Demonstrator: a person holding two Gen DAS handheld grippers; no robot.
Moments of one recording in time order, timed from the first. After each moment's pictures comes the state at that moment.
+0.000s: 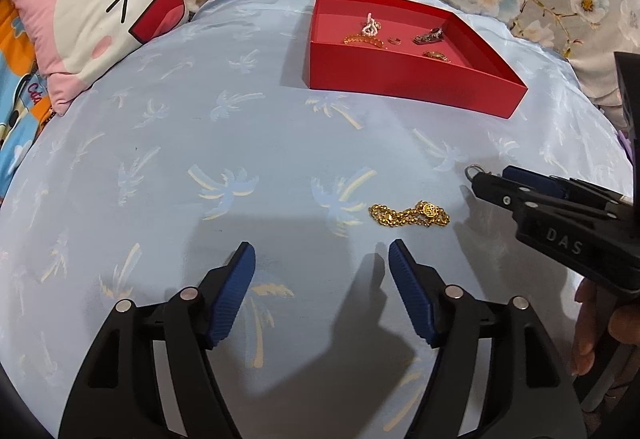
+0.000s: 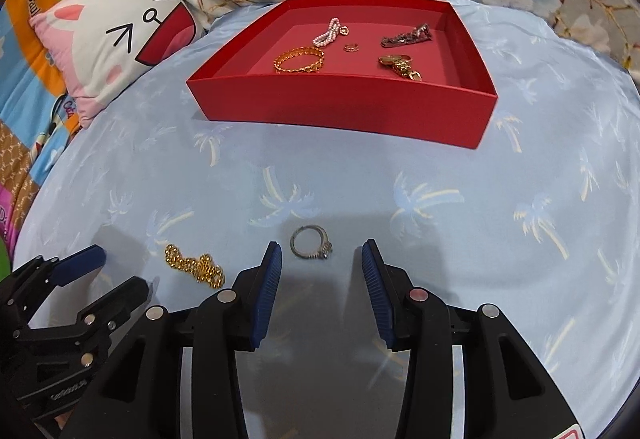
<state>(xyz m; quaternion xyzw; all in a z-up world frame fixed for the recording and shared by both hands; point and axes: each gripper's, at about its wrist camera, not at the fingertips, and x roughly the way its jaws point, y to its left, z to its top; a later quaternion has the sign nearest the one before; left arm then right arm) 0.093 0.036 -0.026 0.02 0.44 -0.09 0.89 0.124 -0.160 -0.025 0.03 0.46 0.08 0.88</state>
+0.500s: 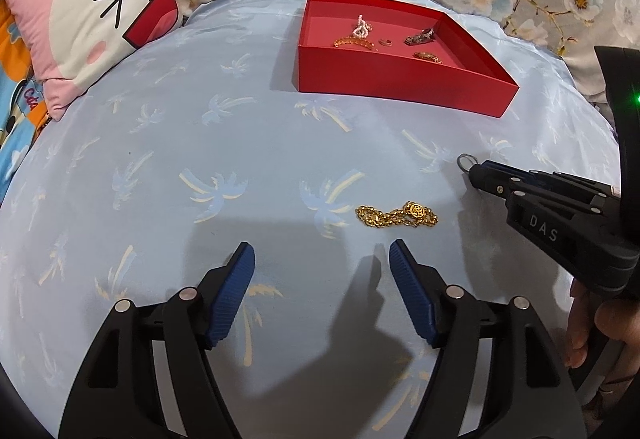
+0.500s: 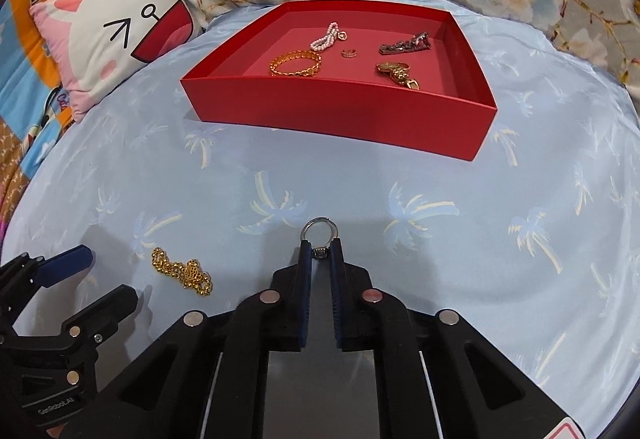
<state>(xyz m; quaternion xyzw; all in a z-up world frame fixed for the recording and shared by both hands) 0.091 0.028 -0.024 0.02 0.44 -0.10 0.89 0.125 -0.162 -0.026 0.02 0.45 0.07 0.89</state>
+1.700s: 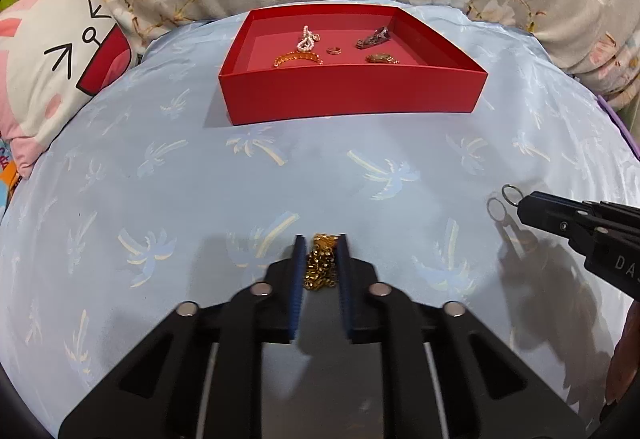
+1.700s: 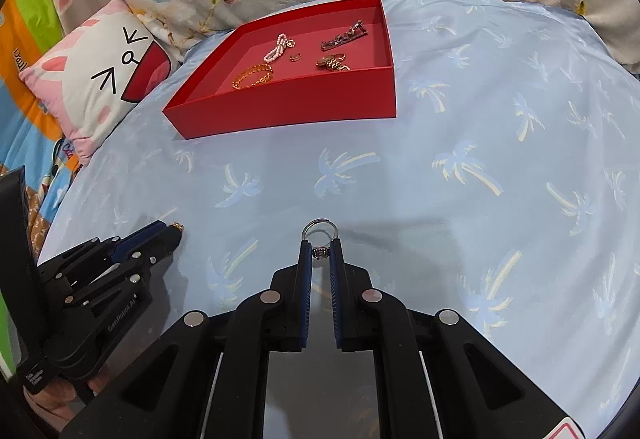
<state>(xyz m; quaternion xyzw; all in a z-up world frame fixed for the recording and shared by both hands) 0.110 -0.012 -0.032 0.07 0.41 -0.15 0.90 0.083 -0.215 -0.016 0.11 0.45 0.05 0.89</state>
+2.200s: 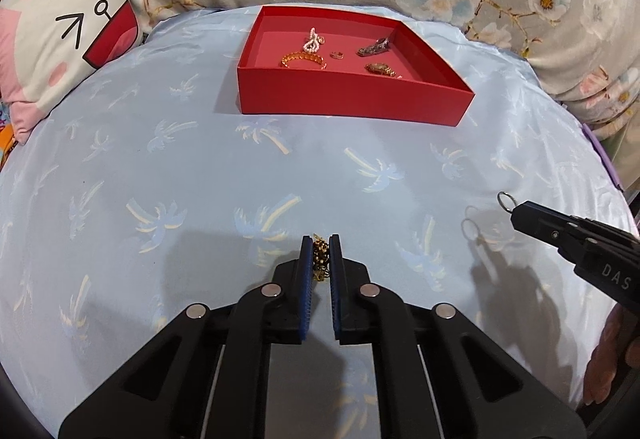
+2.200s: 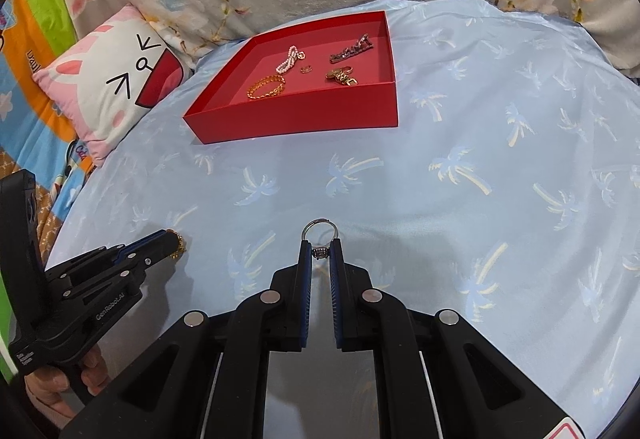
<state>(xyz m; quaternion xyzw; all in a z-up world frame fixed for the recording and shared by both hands) 0.092 0.006 -0.016 0.01 0.42 -0.17 0.89 0.064 -0.215 0.002 0.11 0.43 0.06 0.89</state>
